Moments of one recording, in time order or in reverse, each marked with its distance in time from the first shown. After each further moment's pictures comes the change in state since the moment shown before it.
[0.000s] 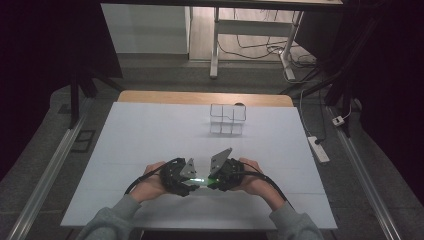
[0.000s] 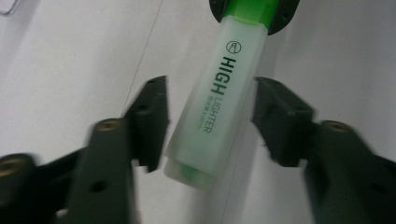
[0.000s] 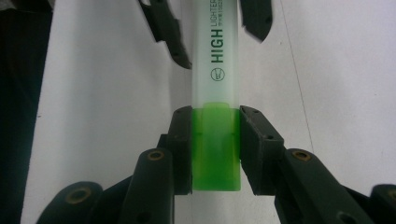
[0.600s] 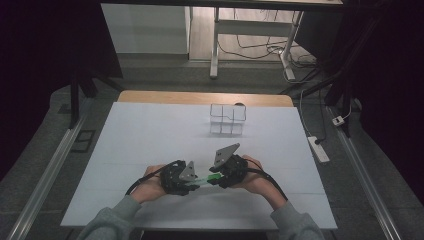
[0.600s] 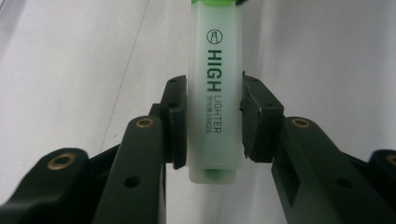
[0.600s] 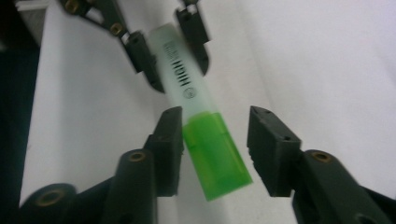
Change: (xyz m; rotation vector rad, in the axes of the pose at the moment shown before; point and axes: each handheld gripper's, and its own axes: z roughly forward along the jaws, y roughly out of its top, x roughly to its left) left arm -0.002 -0.005 0.004 -0.022 -0.012 0.021; right arm -0.006 -0.004 -0.011 -0.103 -0.060 0.101
